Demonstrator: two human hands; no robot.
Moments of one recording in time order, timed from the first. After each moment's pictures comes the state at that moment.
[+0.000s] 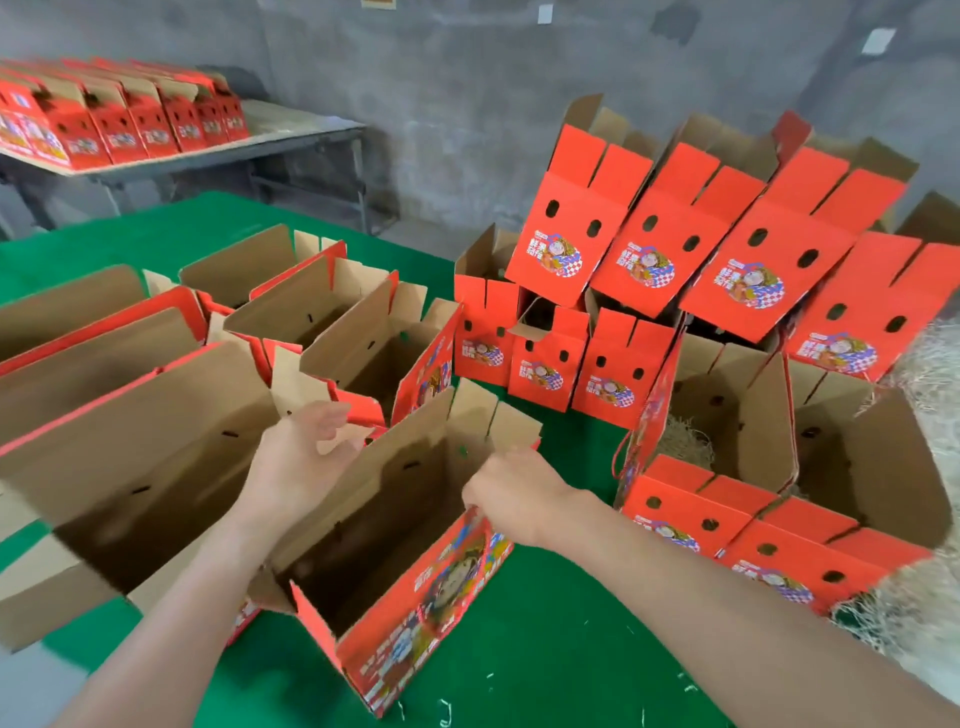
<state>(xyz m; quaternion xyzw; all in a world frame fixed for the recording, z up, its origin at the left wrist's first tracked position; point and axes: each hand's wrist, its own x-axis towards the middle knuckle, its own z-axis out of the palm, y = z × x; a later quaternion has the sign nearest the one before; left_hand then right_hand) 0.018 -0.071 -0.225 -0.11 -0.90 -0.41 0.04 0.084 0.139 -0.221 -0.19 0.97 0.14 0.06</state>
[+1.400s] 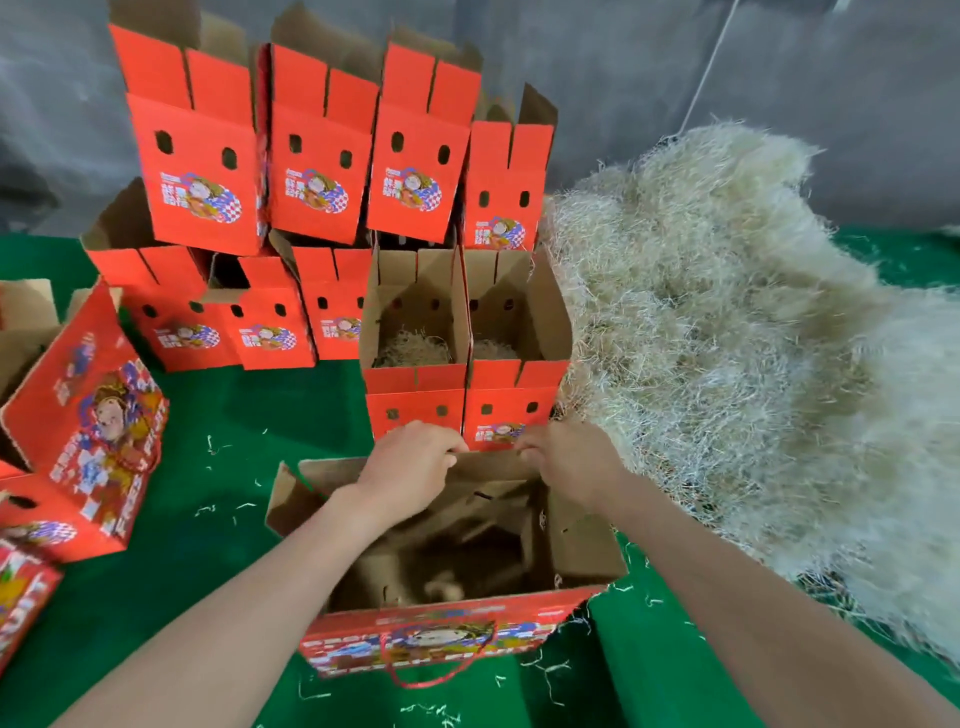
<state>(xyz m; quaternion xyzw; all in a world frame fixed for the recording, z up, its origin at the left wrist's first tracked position) 0.177 0.213 -0.272 -0.58 -0.78 -0.20 -0.09 0.332 0.339 -0.256 0.28 0.96 -0.06 -0.01</state>
